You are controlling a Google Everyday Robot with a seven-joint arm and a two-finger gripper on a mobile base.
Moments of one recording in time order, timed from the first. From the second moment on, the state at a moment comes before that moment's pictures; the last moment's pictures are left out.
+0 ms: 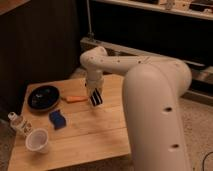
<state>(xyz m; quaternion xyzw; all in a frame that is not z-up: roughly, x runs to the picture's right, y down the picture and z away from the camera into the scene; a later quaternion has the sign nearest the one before) -0.080 0.007 0.794 -0.29 0.14 0.52 0.79</state>
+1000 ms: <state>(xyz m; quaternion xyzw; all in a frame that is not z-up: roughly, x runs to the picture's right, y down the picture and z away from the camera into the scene) -0.272 0.080 0.722 -0.38 0.01 0.35 0.86</state>
